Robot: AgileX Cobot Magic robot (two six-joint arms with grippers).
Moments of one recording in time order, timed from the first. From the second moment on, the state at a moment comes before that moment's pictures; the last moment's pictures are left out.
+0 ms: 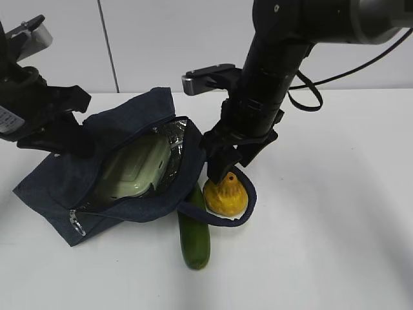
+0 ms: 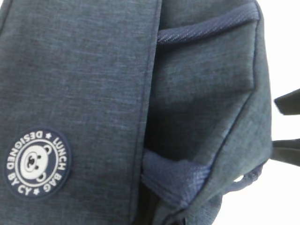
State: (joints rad) left arm -0.22 1.48 -1.08 -0.50 0.92 0.17; right arm 0.45 2.02 -1.65 0.25 1.14 -0.34
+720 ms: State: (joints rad) left arm -0.22 1.48 -1.08 -0.50 0.92 0.17; right arm 0.45 2.12 -1.65 0.23 1.06 -0.35
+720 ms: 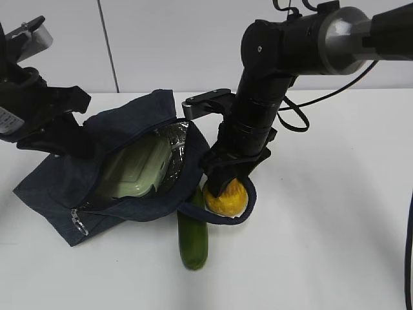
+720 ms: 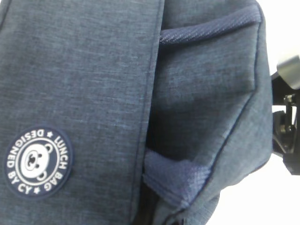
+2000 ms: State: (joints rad) left arm -0.22 1.48 -1.08 -0.50 0.92 0.17; right arm 0.45 1.93 -1.66 0.35 1.19 -0.36
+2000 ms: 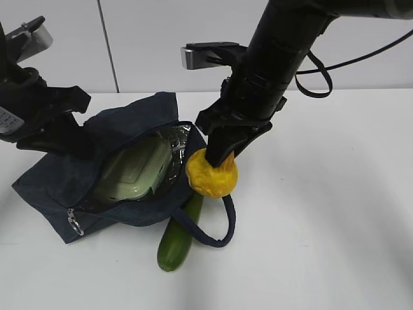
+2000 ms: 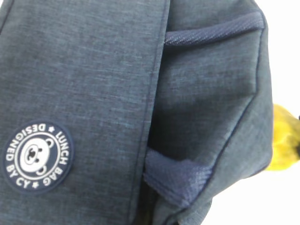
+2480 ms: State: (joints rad) left arm -0.22 1.48 -1.08 -0.50 0.92 0.17; right arm 0.45 1.91 -1.66 0.54 1.03 -0.40
